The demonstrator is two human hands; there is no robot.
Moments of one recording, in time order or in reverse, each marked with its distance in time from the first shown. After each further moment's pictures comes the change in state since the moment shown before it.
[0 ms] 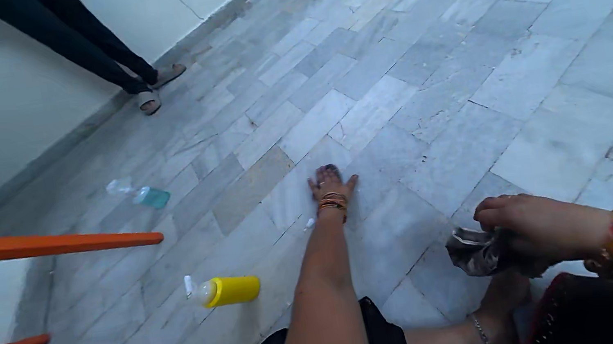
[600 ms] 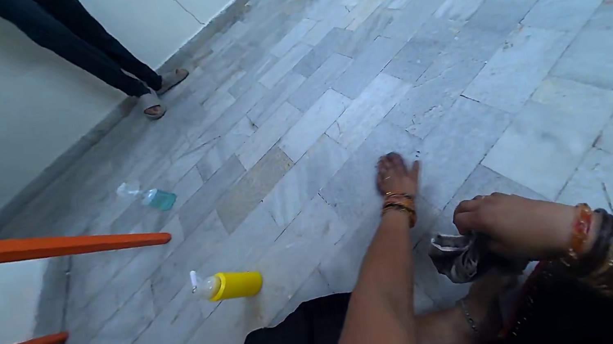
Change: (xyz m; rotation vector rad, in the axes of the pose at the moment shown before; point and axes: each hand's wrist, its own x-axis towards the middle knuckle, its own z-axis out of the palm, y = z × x) left_hand -0.061 0.158 0.046 -0.300 0.080 0.197; right_hand -0.010 -0.027 -0.005 -0.031 -0.063 -0.083
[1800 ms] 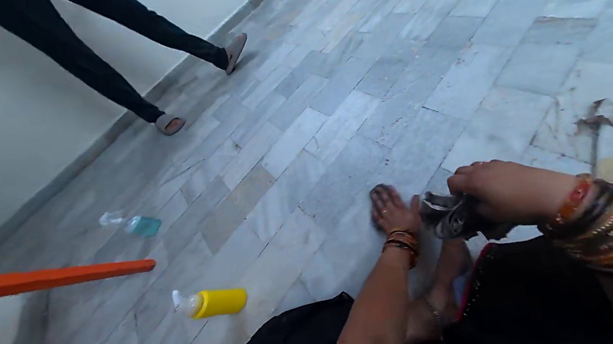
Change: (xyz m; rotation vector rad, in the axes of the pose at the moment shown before) left_hand -0.102 0.048 0.009 0.028 -0.158 -0.060; right_hand -0.074 0.020 -0.012 -0.050 0.264 0.209
